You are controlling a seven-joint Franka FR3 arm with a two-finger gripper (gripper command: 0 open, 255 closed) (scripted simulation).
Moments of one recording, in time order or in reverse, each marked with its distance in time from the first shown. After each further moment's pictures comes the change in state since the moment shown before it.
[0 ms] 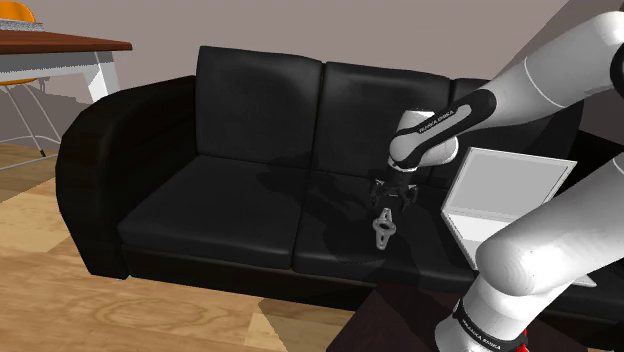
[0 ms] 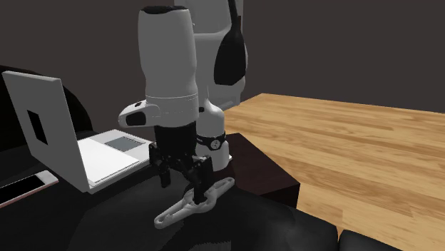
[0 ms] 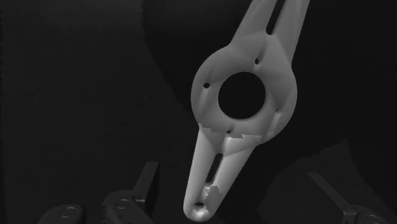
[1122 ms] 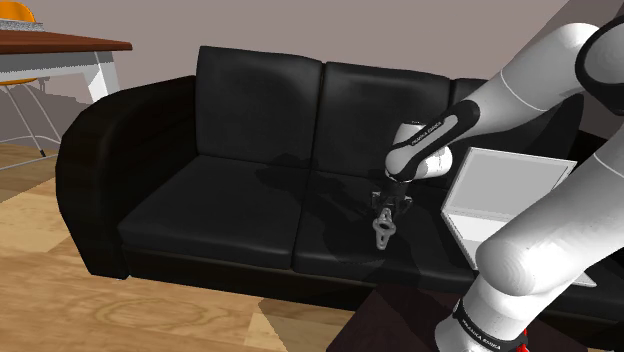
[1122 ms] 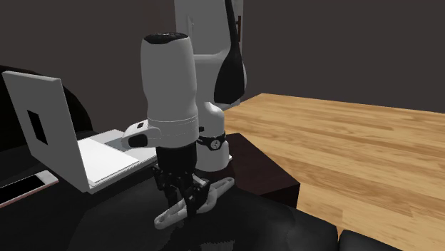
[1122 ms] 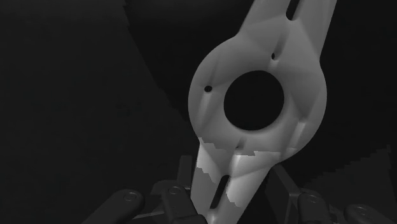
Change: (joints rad) arm -0.001 0.105 -0.003 -0.025 0.004 0.136 0.004
